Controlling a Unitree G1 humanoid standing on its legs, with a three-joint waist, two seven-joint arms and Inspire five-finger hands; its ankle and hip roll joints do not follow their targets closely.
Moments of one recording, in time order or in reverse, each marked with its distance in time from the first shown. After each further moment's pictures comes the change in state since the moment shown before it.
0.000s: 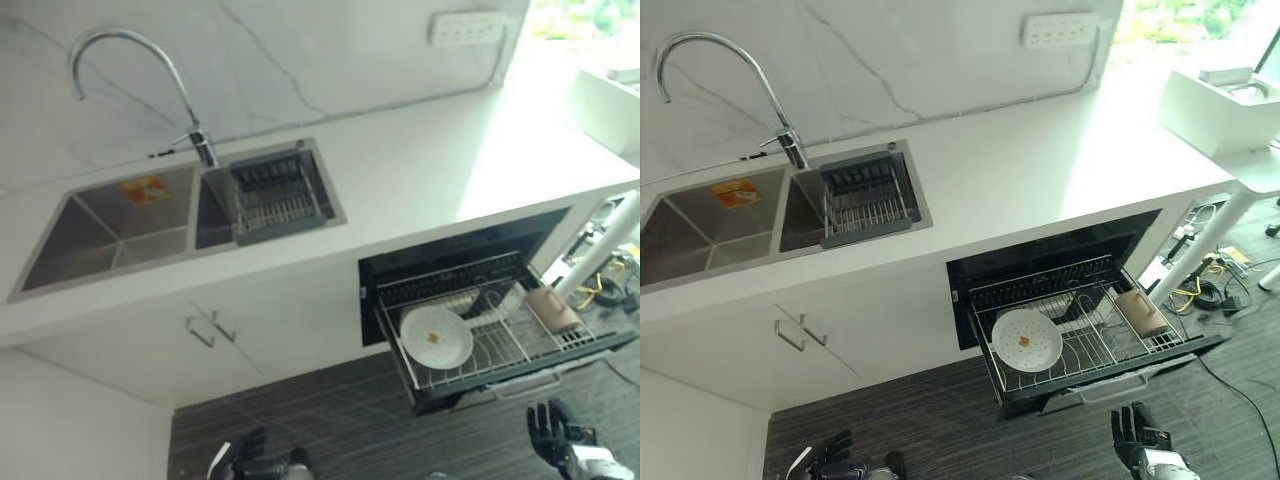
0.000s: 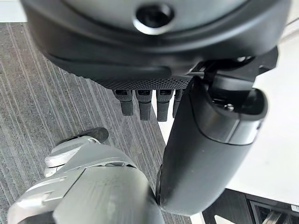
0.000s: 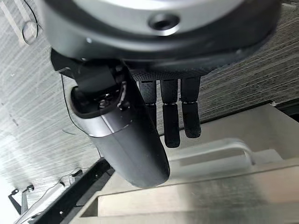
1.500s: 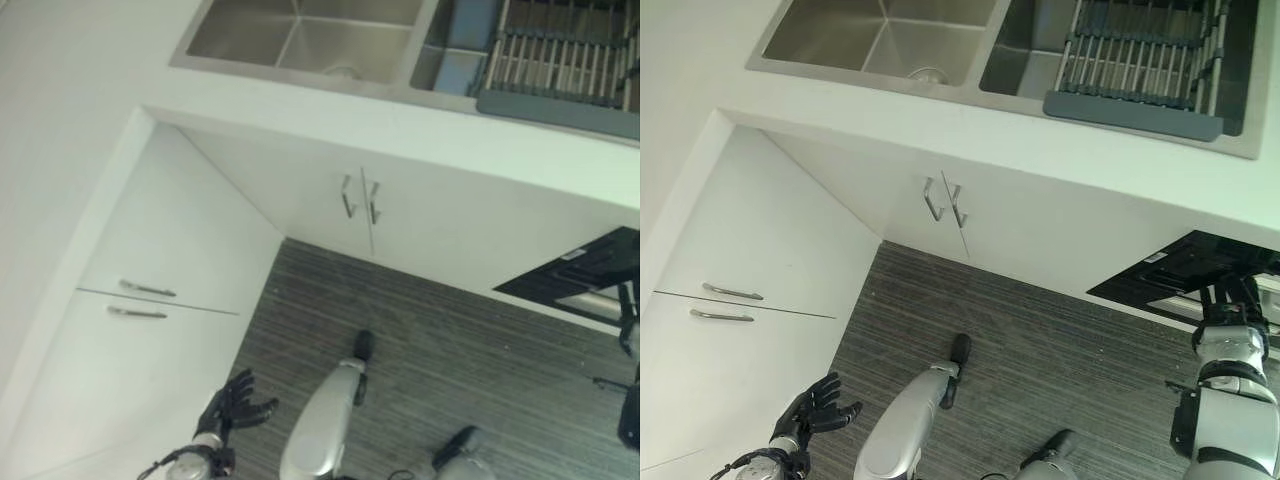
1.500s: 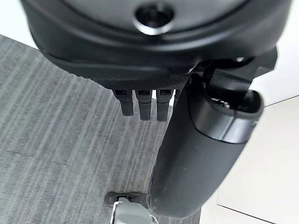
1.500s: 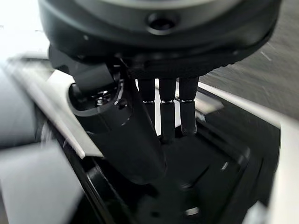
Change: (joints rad) left arm -0.096 0.095 0.029 -0.149 -0.162 -0.015 0.030; right arm -0.475 -0.276 0.190 0.051 -0.361 -0.211 0.061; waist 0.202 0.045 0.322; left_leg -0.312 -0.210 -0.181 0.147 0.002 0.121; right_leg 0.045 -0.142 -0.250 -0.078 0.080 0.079
